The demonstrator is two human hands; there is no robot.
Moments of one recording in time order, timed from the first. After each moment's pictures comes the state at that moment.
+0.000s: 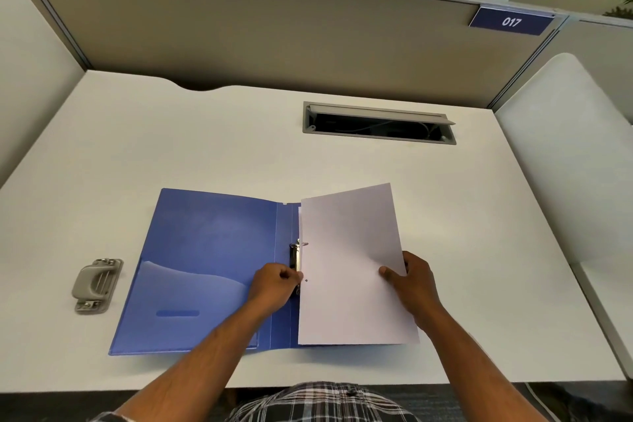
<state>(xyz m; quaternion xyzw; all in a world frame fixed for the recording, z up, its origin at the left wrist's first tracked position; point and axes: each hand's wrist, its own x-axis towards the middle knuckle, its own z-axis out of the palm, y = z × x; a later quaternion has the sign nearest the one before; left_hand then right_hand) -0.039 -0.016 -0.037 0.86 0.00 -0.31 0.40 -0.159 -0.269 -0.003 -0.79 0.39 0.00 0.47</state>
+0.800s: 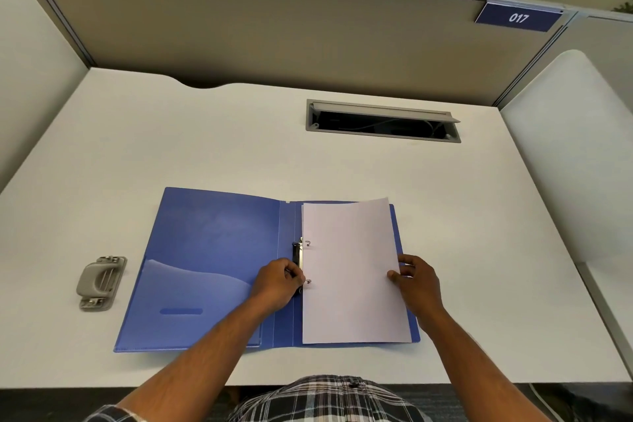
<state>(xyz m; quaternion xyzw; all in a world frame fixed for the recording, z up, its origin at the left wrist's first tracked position) -0.035 -0.015 -0.036 0.86 -0.04 -0.32 0.38 -0.162 -0.273 -0.023 -0.77 0.44 0.00 0.45</state>
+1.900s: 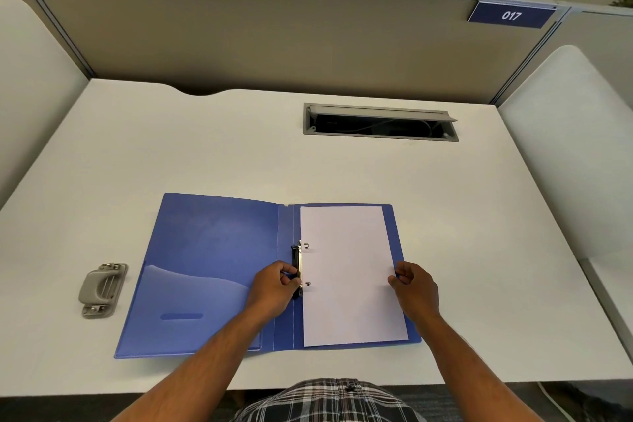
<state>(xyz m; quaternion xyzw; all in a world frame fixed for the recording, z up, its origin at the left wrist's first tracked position) -0.043 -0.010 -0.037 0.87 -0.02 -0.28 0.40 -0.168 -0.269 -0.037 -0.80 0.45 0.00 0.39</state>
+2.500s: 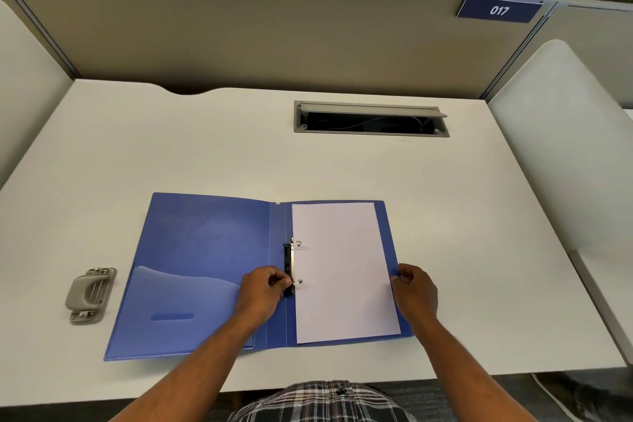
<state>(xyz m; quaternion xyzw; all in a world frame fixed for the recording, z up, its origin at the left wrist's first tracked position) -0.045 -0.001 -0.041 0.86 -0.03 -0.26 0.43 -0.179 -0.272 -0.040 -0.79 0.49 -0.02 0.37</state>
